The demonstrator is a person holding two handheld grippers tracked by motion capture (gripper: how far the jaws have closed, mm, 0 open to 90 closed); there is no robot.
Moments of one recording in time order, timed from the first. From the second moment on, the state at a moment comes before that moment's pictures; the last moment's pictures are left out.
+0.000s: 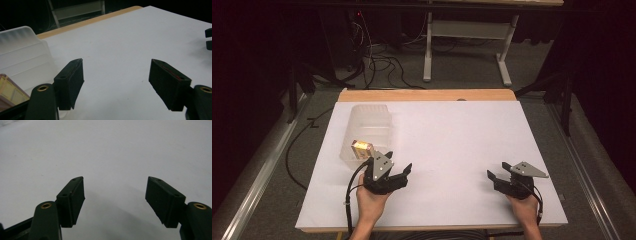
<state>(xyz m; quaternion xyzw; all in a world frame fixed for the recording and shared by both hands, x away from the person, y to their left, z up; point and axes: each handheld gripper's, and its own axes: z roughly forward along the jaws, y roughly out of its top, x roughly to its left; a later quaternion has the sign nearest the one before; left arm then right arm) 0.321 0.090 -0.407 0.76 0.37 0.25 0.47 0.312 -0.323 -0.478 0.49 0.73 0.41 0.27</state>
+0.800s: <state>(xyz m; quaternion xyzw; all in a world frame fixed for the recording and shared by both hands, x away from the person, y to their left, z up) 0.320 0.065 -0.416 0.78 0.35 0.22 0.48 0.312 -0.323 -0.478 0.48 0.73 0.41 0.27</state>
